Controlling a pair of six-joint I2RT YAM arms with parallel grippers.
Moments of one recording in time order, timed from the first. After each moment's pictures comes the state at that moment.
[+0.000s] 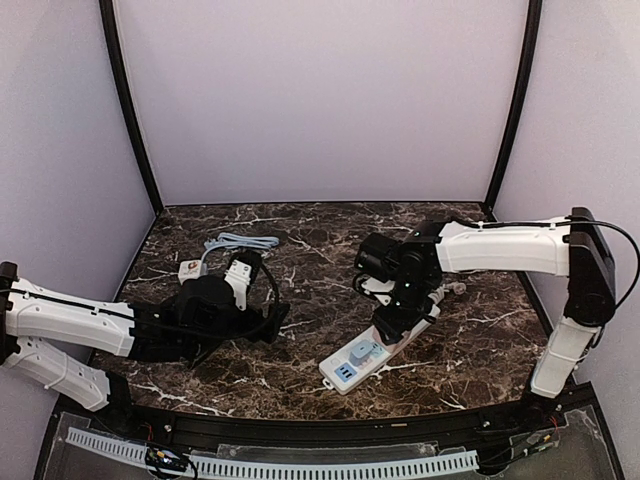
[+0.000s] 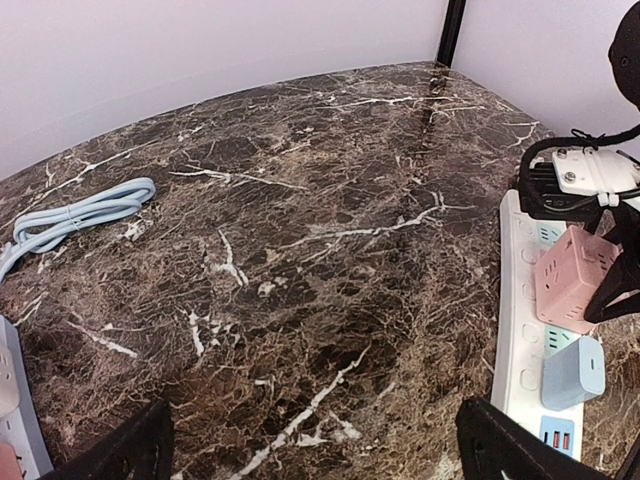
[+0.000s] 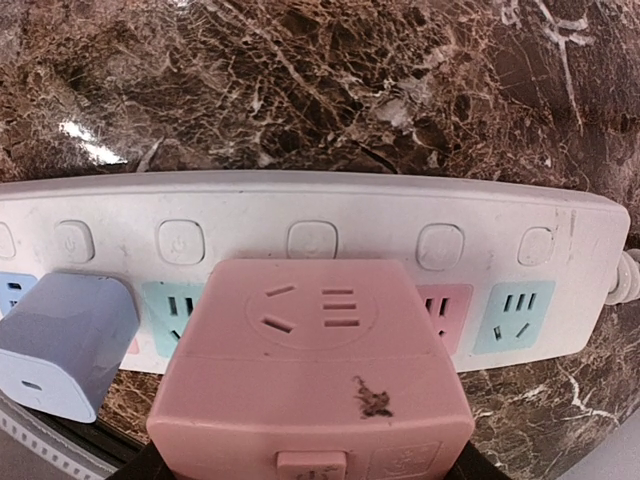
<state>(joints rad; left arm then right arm) -1.11 1.23 0.57 0.16 -0.52 -0.34 0.95 1.75 1.30 -1.06 0.07 0.23</state>
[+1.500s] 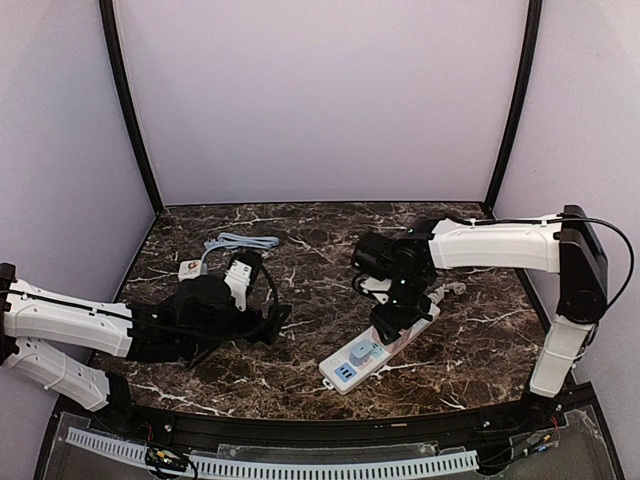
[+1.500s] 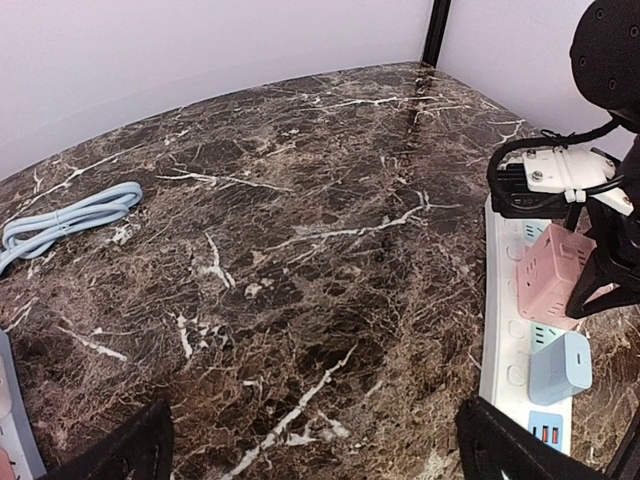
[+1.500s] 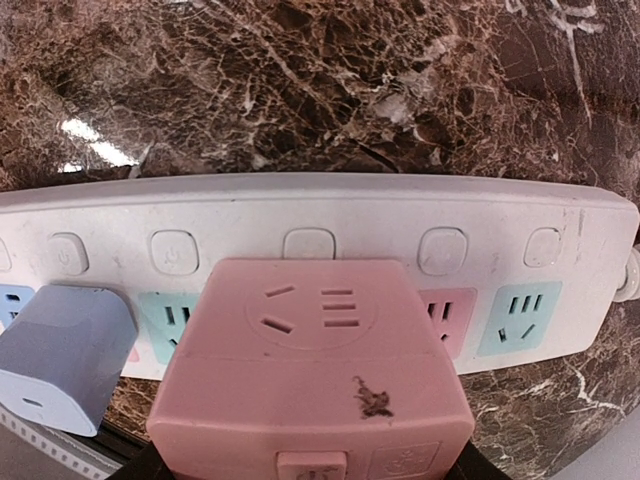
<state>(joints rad) -1.11 1.22 0.57 0.17 -0.49 -0.32 0.94 1.80 1.35 -1.10 0.05 0.25</state>
